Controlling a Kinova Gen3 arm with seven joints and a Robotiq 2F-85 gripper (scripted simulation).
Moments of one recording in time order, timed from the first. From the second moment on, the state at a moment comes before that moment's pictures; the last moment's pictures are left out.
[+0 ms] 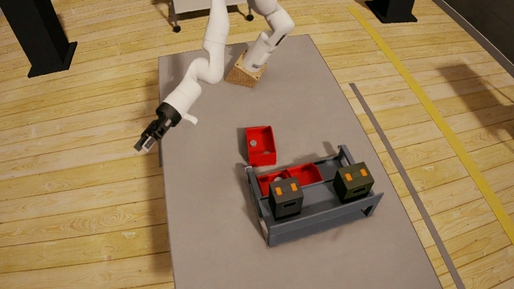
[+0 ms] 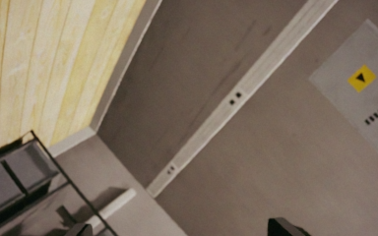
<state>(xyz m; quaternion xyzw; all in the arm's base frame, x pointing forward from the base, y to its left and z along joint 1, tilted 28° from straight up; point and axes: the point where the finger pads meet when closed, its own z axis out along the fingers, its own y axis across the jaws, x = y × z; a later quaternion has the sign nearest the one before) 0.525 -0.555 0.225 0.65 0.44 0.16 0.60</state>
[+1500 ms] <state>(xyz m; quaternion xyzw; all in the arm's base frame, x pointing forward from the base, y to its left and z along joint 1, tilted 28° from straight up) 0.437 -0.553 0.200 0.65 0.45 0.16 0.60</state>
